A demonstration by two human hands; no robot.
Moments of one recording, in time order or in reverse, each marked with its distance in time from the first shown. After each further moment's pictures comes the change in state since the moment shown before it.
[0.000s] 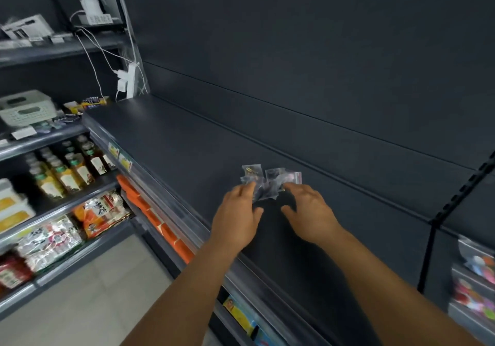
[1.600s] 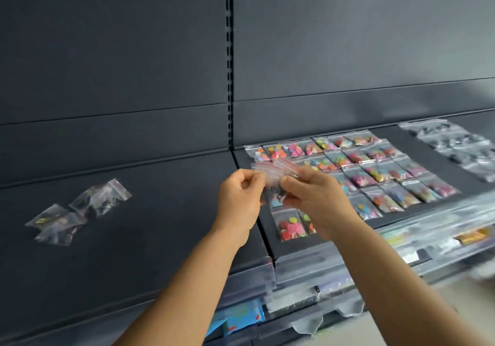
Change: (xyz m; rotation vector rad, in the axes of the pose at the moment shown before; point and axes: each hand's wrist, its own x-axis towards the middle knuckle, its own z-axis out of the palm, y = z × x) left_hand -0.079 0.173 0.039 -1.057 -0.793 0.182; right_hand -0.218 0.038 -0.050 1.023 0.953 0.670
